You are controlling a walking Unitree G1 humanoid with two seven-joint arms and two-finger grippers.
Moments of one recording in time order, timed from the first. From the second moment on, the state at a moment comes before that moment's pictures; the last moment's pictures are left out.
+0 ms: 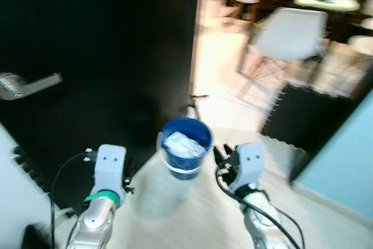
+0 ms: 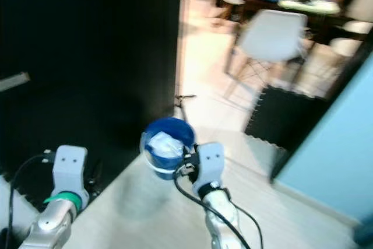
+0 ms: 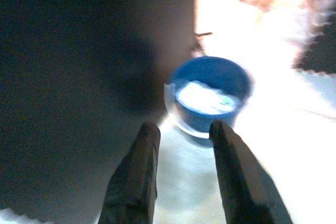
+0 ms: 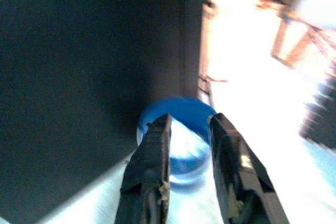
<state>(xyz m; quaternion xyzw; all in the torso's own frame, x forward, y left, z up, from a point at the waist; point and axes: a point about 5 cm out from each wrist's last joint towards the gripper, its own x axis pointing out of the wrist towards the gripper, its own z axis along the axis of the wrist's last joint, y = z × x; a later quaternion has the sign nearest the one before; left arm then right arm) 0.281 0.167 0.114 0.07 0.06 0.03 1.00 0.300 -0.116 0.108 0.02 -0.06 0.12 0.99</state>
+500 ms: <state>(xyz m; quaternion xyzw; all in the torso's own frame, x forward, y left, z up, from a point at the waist) 0.283 0.160 0.113 0.06 0.06 0.01 1.00 0.299 -0.114 0.107 0.03 -0.05 0.12 0.99</state>
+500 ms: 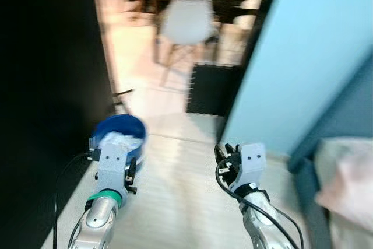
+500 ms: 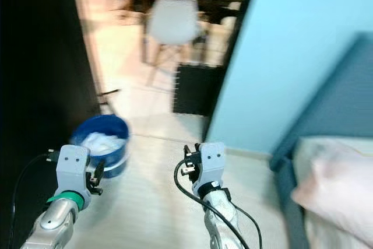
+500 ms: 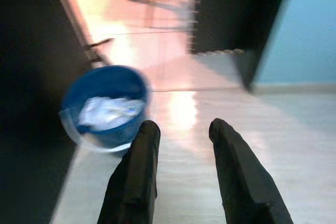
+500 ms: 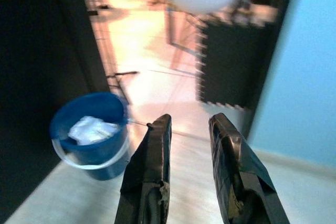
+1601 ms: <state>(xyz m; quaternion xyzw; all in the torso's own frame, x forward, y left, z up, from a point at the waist) 0.291 0.152 0.131 0.07 0.01 -0.05 1.00 0.303 -0.109 0.116 0.03 -0.07 0.13 0.99</state>
